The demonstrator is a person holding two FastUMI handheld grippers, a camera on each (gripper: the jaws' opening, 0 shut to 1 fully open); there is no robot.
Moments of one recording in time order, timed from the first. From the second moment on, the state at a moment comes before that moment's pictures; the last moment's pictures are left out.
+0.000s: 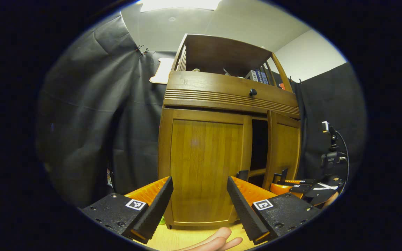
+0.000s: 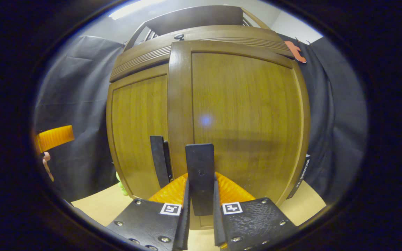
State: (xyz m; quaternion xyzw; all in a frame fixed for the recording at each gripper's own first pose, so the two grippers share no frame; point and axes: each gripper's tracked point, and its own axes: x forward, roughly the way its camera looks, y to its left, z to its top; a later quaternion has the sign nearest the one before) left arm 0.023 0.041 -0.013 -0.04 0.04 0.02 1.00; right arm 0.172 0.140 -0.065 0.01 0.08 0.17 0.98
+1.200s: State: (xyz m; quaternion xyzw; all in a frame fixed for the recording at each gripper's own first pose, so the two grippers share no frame) left arm 0.008 -0.025 -0.011 -0.03 0.02 -0.06 1.00; right arm 0.086 0.023 -0.054 0.01 0.07 0.12 0.99
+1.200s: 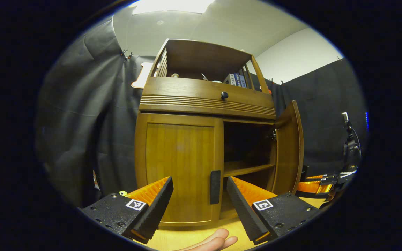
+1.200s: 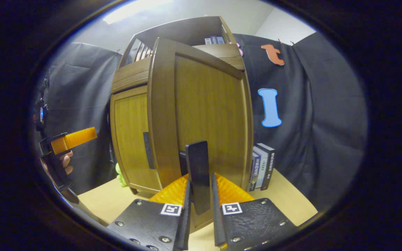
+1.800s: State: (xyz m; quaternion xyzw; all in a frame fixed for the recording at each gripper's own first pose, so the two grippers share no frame) left arm 0.013 -0.027 -0.017 -0.01 0.03 -0.05 1.00; right arm 0.071 -0.042 -0.049 -0.01 0.06 0.04 1.00
